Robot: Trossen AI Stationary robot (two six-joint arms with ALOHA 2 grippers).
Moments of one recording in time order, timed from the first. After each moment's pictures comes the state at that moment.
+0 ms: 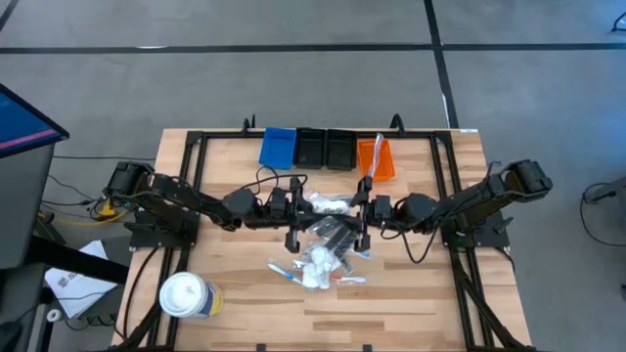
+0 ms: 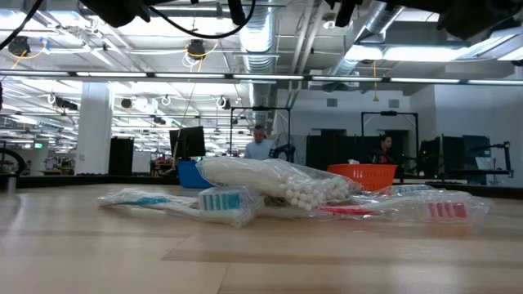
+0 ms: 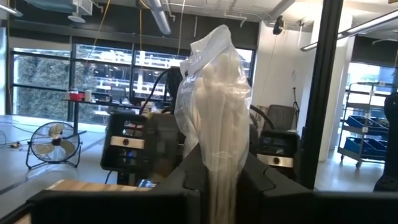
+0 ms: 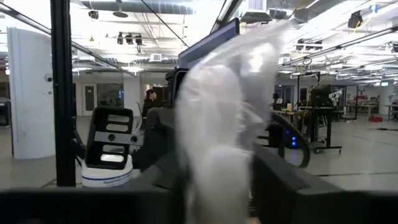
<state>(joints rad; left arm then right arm) -0.17 1.56 0.81 1.06 -0.16 -0.06 0.22 1.44 0.63 1.12 0.31 -0.08</state>
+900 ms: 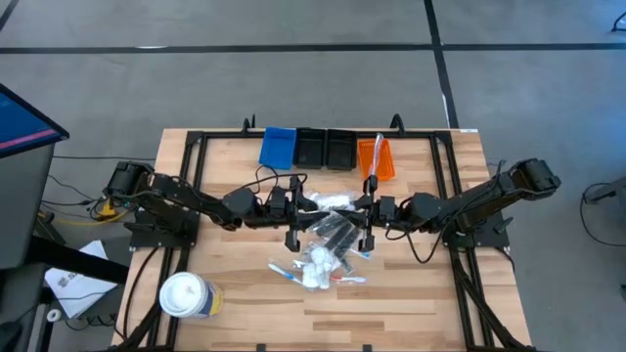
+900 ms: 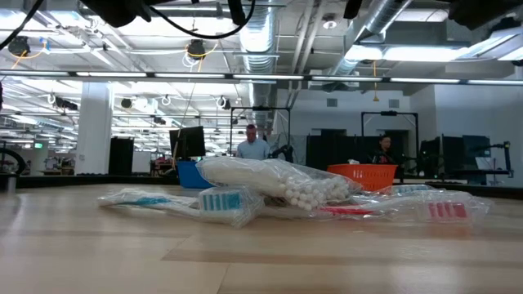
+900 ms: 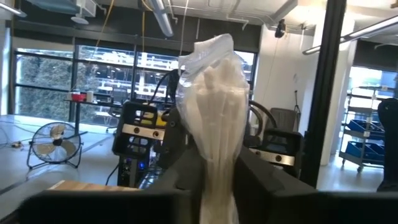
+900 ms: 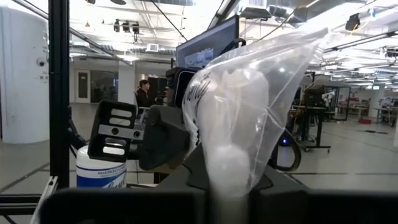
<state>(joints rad) -0.17 1.56 0.81 1.06 -0.17 -0.07 0.24 1.35 0.63 1.01 0.35 -0.14</state>
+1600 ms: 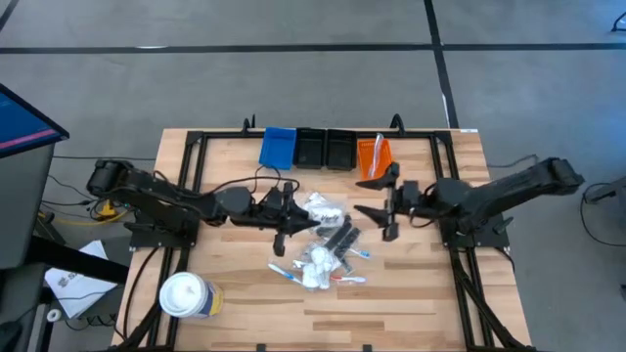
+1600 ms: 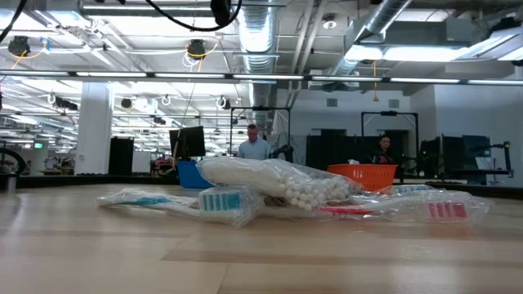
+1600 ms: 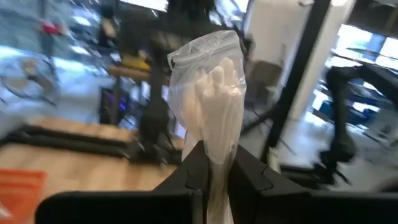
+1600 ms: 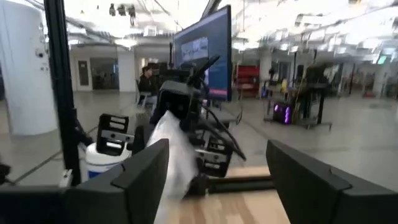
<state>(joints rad) -0.18 1.37 0.81 0.61 -0.09 -0.21 0.24 1.00 0.68 0.50 0.34 -0.05</state>
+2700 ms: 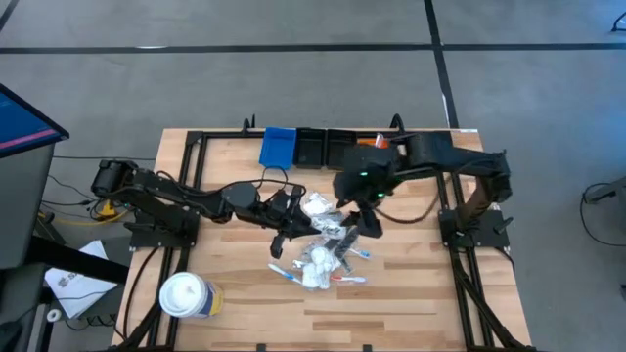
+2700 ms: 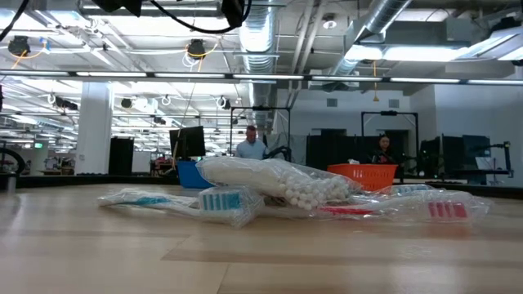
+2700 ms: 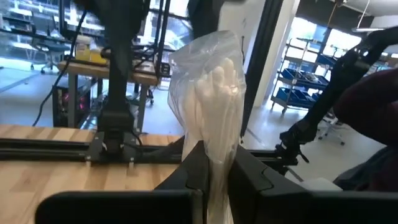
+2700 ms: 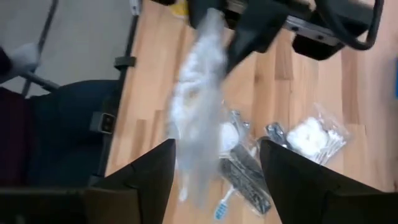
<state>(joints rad) -0.13 1.42 0.81 0.68 0.13 -0.19 0.08 1.76 2.15 -1.34 -0.20 0.06</state>
